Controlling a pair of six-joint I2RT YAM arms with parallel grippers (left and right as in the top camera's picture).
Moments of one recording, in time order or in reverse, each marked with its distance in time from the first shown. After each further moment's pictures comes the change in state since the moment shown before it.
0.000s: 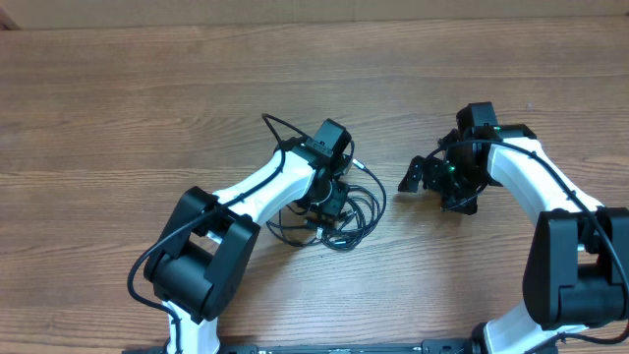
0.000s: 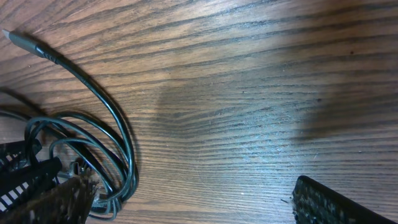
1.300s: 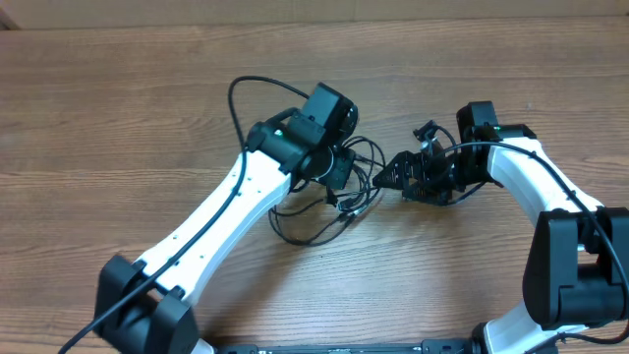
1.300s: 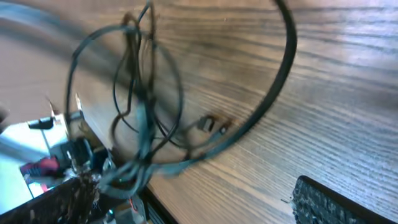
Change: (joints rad) left arm -0.016 -0.289 0.182 -0.154 -0.075 -0.018; right arm 0.003 0.000 0.000 0.031 -0.495 -0.260
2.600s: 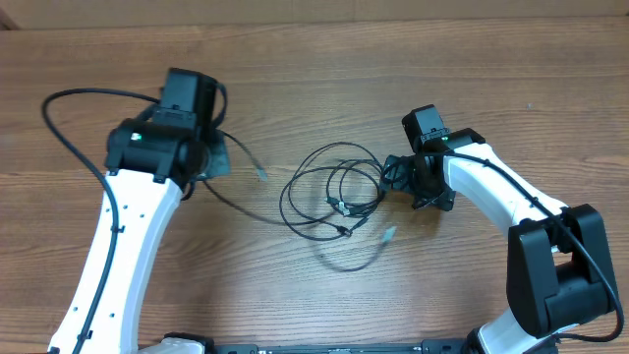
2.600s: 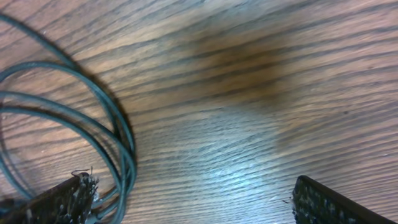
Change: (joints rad) left arm 0.433 -0.246 0.005 -0.348 -0.342 -0.159; right arm 0.240 0.000 0.000 0.078 0.822 0.571
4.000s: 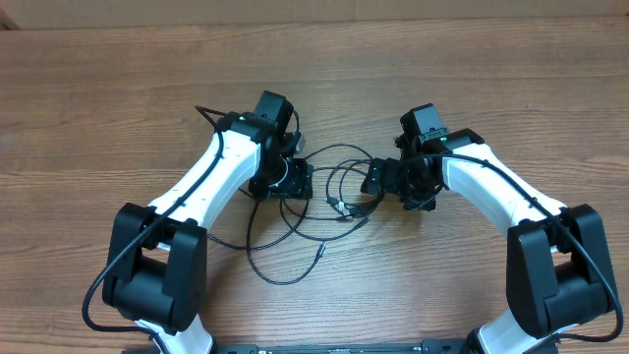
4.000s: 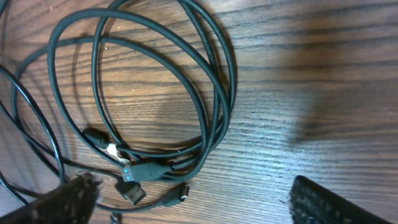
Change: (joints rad) left arm -0.185 0.407 -0.154 0.283 0.531 0.141; right arm 0.008 0.000 0.000 0.029 -0.288 -0.120
